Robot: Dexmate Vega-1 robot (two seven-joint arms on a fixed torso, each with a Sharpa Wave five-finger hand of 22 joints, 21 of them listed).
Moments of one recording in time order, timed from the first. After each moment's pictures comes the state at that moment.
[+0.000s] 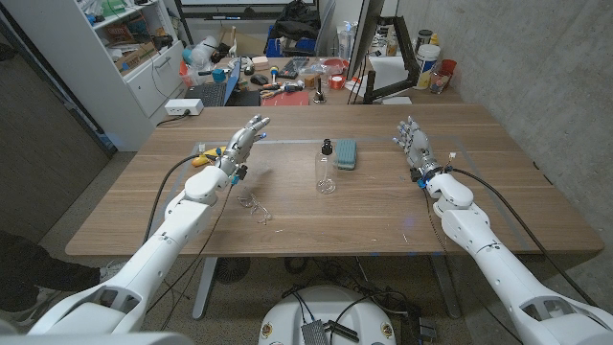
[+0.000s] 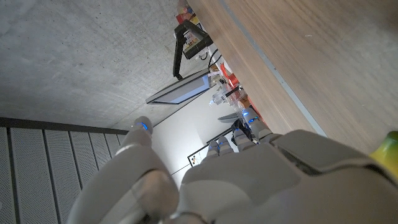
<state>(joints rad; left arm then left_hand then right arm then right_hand) 0.84 0.45 0.23 -1.34 -0.26 -0.19 -0.11 0.37 -0.09 0.45 -0.13 0.24 -0.17 -0.01 0.20 0.18 -0.17 -0.09 0.20 0.18 -0.17 -0.03 0.22 0.18 -0.17 -0.03 0.73 0.17 -0.89 -0.36 -0.18 -1.31 0.49 0.21 0.12 0.02 0.07 0.29 0.16 0.22 -0.02 0.02 0.18 0.18 -0.01 0.01 0.20 0.18 -0.12 -0.03 0.18 0.18 -0.17 -0.03 0.72 0.17</state>
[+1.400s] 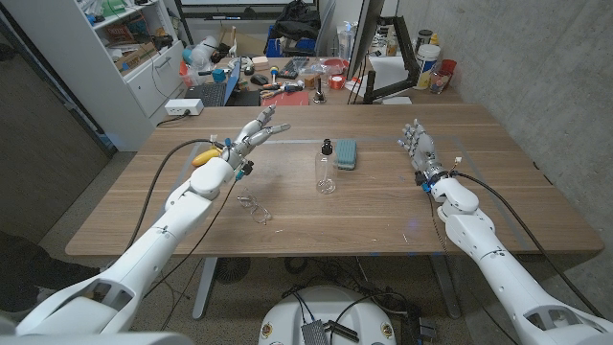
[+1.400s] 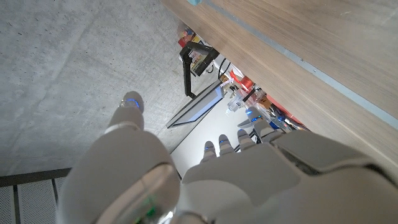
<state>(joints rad) 0.81 0.51 0.31 -1.40 -0.09 -0.22 -0.08 0.61 -0.16 0.35 -0.16 0.30 -0.17 -0.05 0.21 0.19 -0.17 -0.03 0.21 0.19 -0.18 0.04 0.20 0.18 -0.16 0.02 0.65 0.17 -0.93 -0.35 -0.13 -1.33 0.49 0.21 0.13 0.02 0.07 0.28 0.16 0.22 -0.02 0.02 0.18 0.18 -0.01 0.01 0.20 0.18 -0.12 -0.03 0.18 0.18 -0.17 -0.03 0.70 0.17</state>
